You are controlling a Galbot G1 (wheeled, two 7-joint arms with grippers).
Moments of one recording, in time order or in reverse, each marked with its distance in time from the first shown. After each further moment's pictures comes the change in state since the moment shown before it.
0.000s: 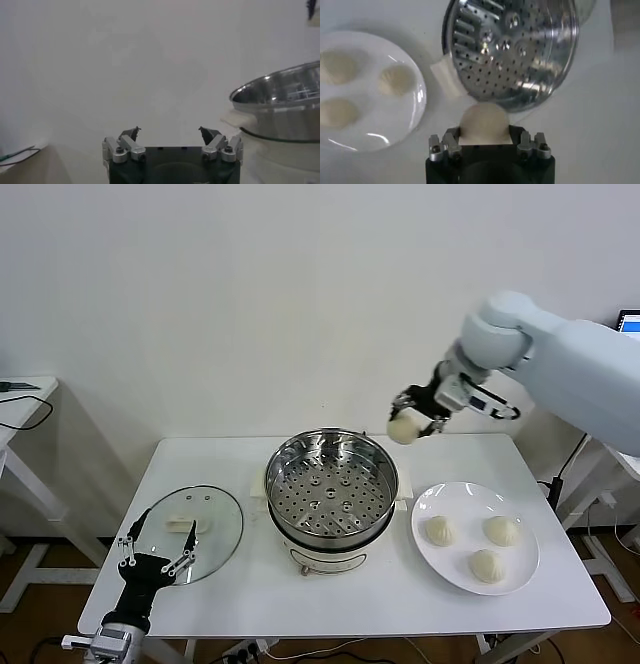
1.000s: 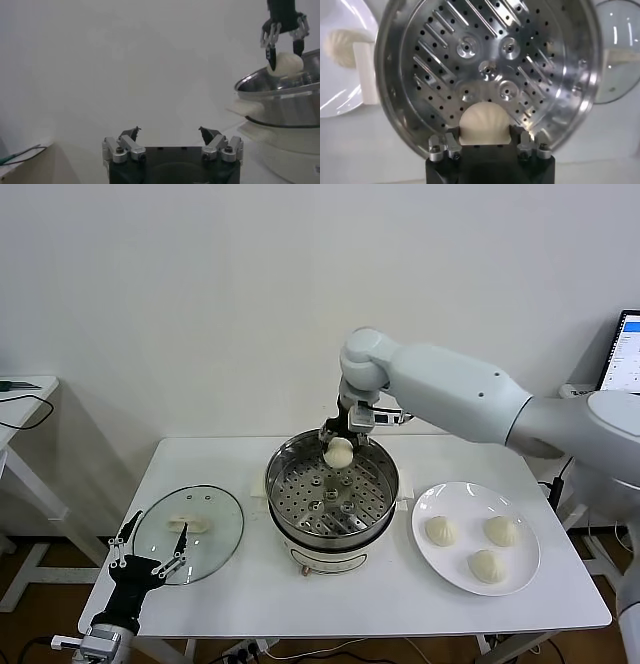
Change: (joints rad) left arm 0.001 0.025 -0.032 0.015 -0.019 -0.013 0.014; right arm -0.190 0.364 -0.015 -0.383 -0.200 0.245 0.074
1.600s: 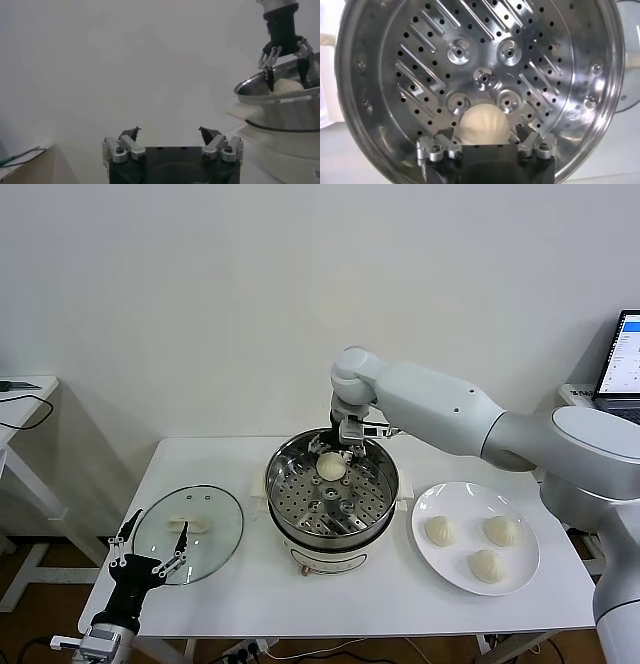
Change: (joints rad) left arm 0.006 -0.003 0.001 -0.010 -0.002 -0.001 -0.001; right arm -0.005 -0.006 0.005 -0.004 0.039 -0.034 -0.001
